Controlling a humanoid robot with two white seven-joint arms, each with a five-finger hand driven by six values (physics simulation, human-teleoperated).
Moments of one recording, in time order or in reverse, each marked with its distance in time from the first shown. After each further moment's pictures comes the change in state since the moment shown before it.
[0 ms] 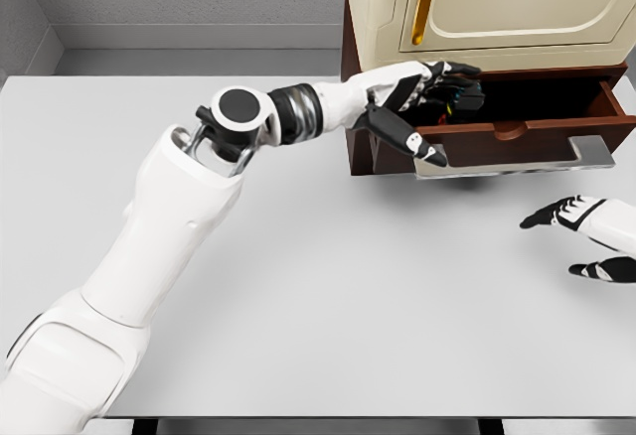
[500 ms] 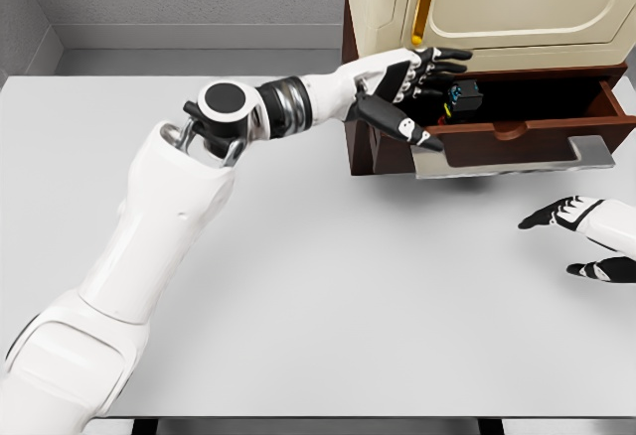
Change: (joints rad) left arm 0.009 -0.002 0.051 0.023 0.071 0.001 0.001; right arm -0.002 0.003 0.000 -0.006 -0.001 0.000 0.000
